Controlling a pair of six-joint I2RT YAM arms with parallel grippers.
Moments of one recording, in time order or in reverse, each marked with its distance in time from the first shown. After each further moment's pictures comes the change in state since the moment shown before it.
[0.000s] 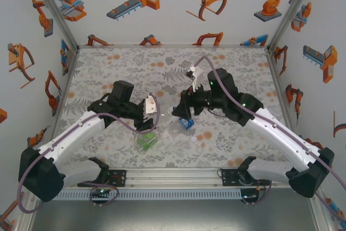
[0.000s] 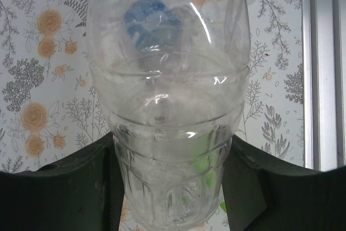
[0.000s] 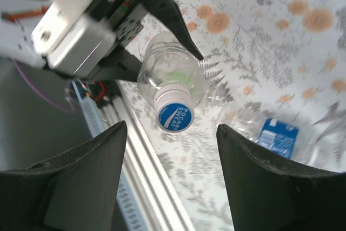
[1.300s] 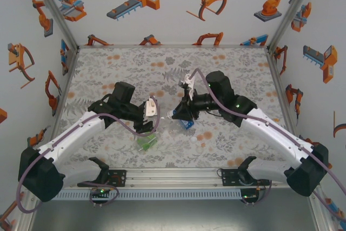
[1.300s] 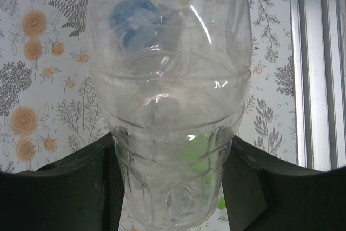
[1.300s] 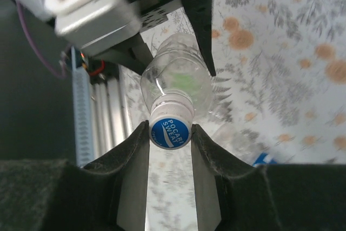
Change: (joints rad) left arm -0.014 -0.001 -0.001 -0.039 0.002 0.036; right arm -0.022 0.032 -0.114 0.166 -0.187 -0.115
